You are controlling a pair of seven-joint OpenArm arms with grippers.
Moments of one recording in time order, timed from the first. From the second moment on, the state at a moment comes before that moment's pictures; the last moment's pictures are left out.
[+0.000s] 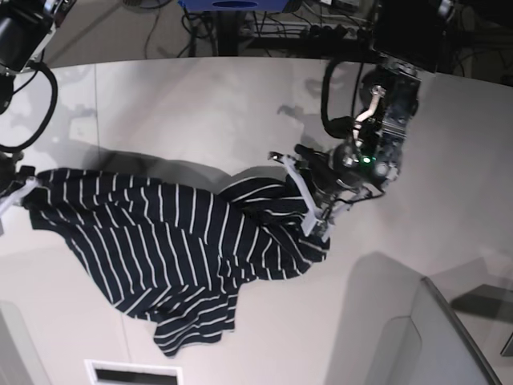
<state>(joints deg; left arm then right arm) -1.6 -15.7 15.6 89.4 -18.1 -9.0 54.5 1.5 11.6 36.6 86.8 27.2 32.6 -62.1</state>
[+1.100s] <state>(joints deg) 1.3 -35.8 4.8 99.2 -18.9 -9.2 64.7 7.6 11.3 36.6 82.3 11.5 32.6 -61.7</state>
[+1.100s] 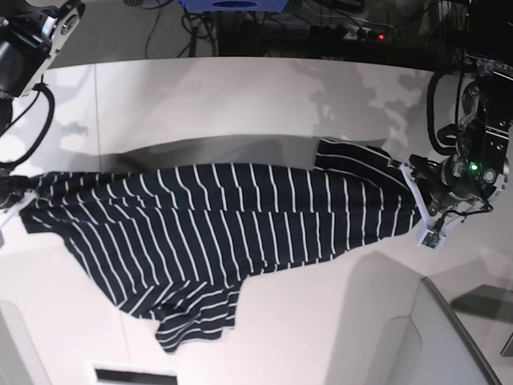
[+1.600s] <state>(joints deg) 1.2 -38.3 12.2 99.3 3.3 -9.6 64.0 6.6 9.9 36.5 82.3 11.5 32.8 -62.6</state>
